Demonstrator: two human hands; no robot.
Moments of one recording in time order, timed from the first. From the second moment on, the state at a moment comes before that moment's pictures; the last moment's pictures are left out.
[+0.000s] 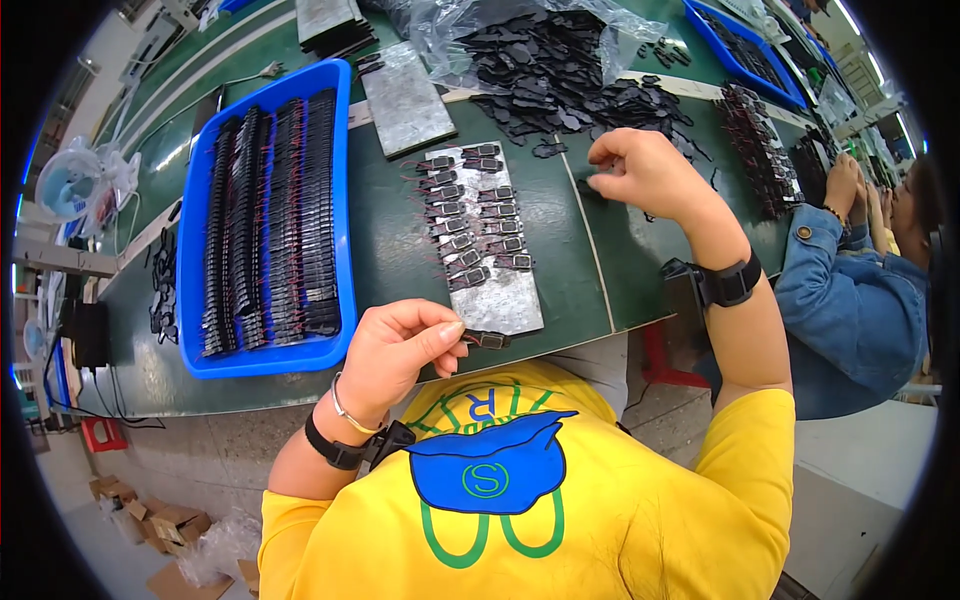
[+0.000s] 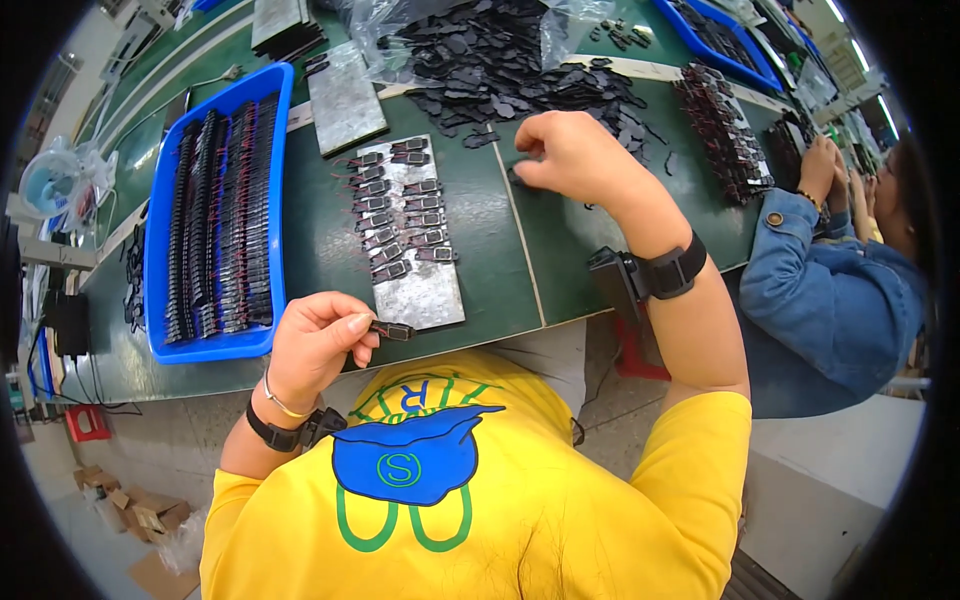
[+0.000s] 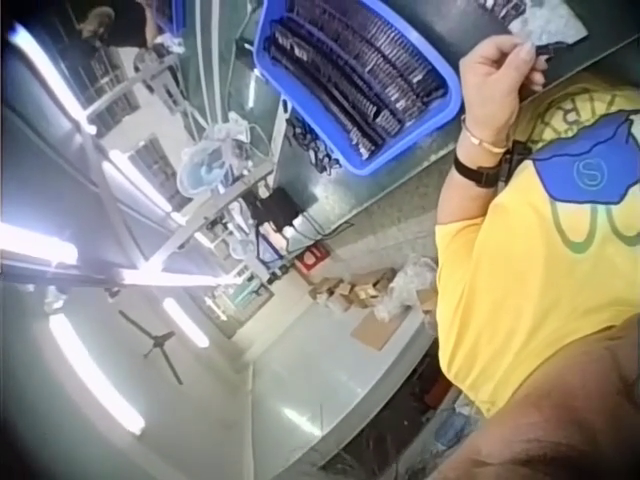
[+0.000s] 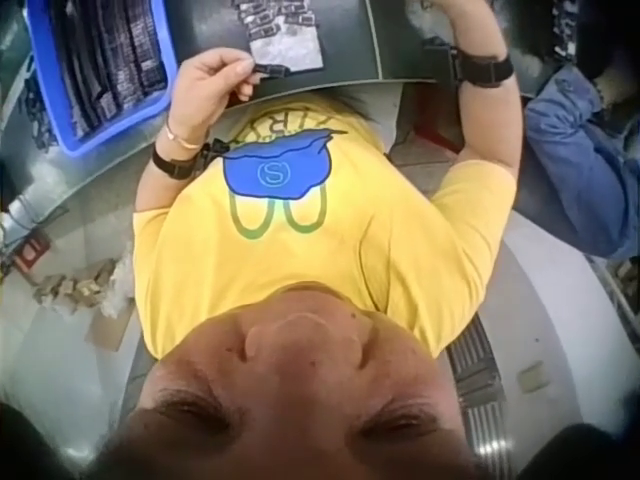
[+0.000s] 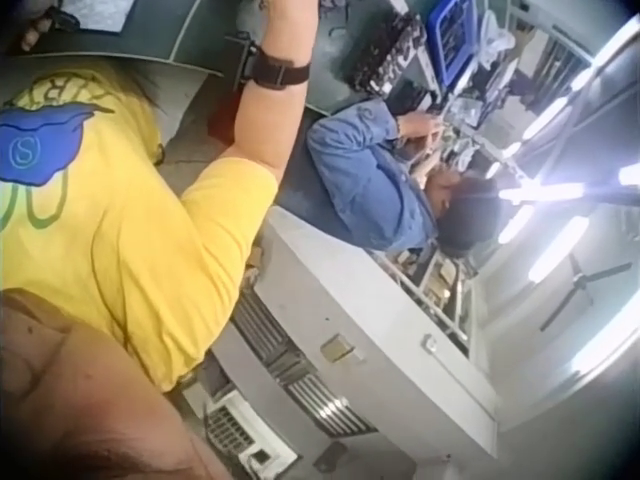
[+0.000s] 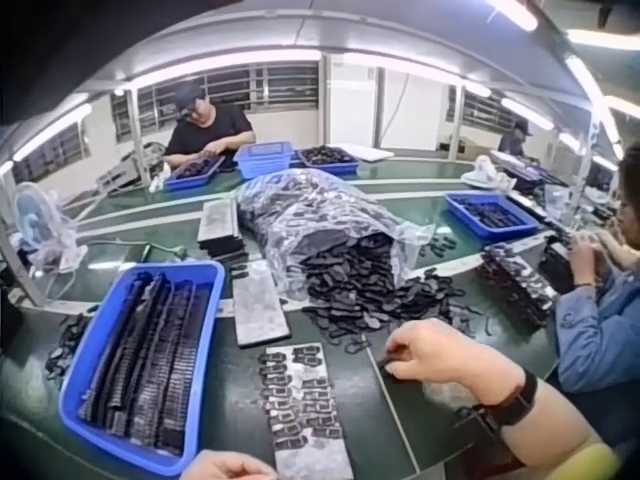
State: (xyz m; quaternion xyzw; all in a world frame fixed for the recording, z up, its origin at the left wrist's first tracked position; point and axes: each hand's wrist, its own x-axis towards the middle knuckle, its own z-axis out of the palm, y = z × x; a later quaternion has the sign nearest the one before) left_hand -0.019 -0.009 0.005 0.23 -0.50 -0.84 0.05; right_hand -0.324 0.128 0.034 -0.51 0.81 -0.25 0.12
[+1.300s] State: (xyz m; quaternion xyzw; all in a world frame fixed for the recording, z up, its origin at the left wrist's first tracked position) left_hand -0.017 -0.006 0.005 0.26 -0.50 -0.83 0.07; right_hand -0.274 0.196 0.011 -0.50 0.83 -0.26 0.06
